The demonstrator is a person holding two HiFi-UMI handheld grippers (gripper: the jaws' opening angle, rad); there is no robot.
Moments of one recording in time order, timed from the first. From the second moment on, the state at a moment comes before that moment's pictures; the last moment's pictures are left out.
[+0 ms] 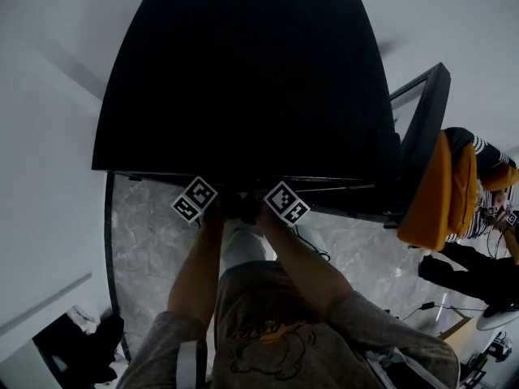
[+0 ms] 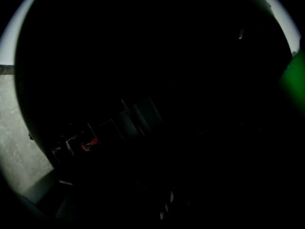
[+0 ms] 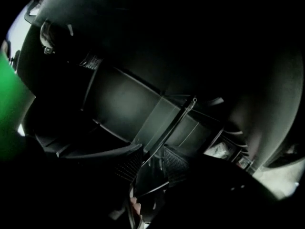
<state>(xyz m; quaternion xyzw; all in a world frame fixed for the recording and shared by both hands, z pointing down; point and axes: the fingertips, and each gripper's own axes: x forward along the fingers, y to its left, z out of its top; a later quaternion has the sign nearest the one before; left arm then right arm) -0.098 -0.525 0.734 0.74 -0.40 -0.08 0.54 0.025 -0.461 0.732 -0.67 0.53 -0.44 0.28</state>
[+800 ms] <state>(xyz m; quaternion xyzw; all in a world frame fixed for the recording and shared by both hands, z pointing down) -0.087 -0.549 0.731 0.71 -0.38 -0.15 0.58 0.045 -0.478 0.735 -0.69 0.50 -0.44 0.28</state>
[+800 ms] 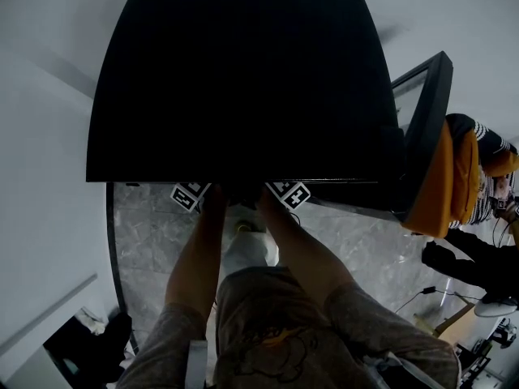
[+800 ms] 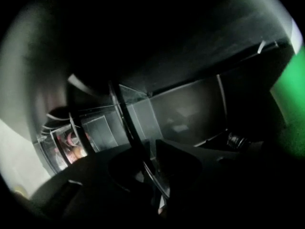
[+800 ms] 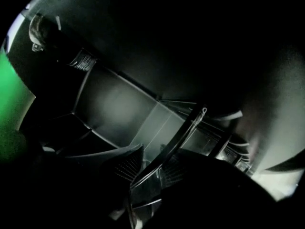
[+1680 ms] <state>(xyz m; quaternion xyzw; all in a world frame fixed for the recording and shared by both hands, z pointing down) -0.123 -0.473 0.707 0.66 -0.38 -0.20 0.62 0.013 -0.402 0.706 -0.64 0.50 -0.49 0.32</state>
